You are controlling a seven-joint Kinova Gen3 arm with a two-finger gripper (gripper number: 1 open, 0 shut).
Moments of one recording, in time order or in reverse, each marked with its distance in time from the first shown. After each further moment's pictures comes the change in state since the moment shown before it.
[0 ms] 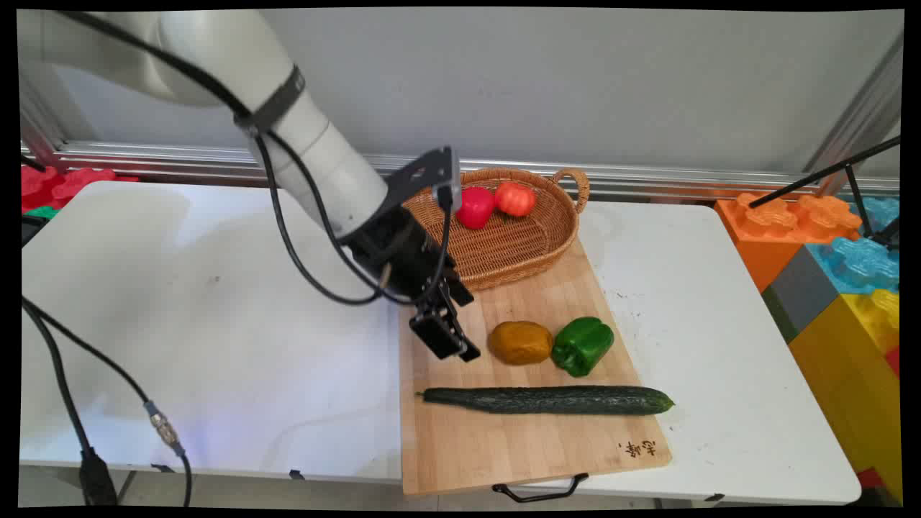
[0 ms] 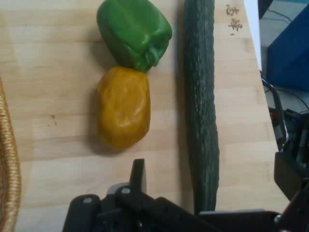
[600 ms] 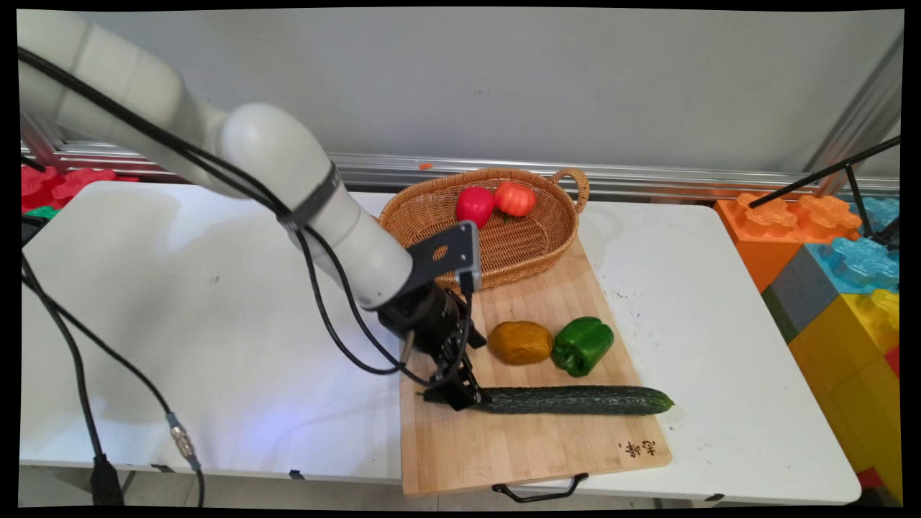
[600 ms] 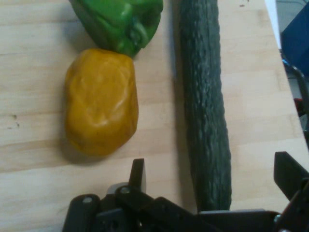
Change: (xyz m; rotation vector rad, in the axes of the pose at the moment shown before) arm -0.024 0.016 0.075 0.028 -0.010 0.048
